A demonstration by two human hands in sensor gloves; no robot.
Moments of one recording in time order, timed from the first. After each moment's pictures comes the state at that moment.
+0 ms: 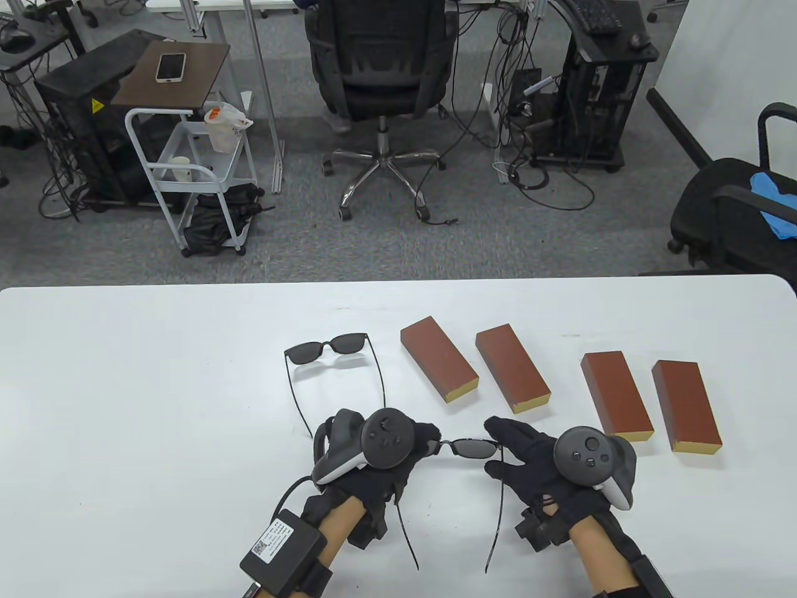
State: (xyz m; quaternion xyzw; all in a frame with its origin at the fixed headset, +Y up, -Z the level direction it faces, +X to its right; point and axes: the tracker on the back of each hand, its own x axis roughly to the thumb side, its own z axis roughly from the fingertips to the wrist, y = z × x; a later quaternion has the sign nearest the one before) left_hand -0.069 -0.666 -0.326 -0.04 -0.23 0.17 0.96; right_hand 0.198 -0.704 -0.316 0.16 -0.07 0.91 0.39
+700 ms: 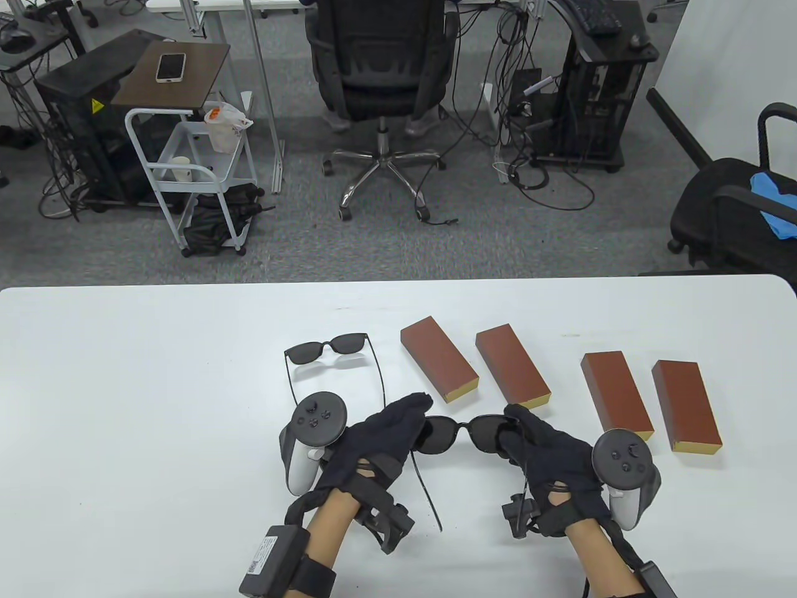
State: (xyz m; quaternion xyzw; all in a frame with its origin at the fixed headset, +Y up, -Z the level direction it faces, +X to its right) left_hand -0.101 -0.693 -0.327 -0.15 -0.11 0.63 0.75; right_hand 0.218 -0.703 -0.305 -0.02 -0.13 0.82 0.56
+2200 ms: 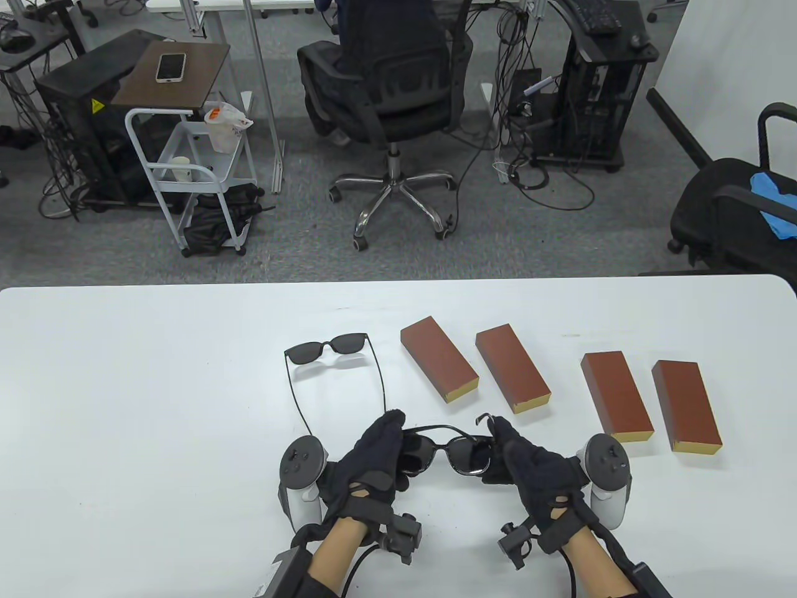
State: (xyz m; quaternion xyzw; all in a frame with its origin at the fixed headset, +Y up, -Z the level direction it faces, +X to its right) left_hand -0.112 -0.744 -0.306 -0.09 0.01 0.71 0.69; right_hand 0.194 -0.734 -0.306 0.11 0.02 0.73 0.67
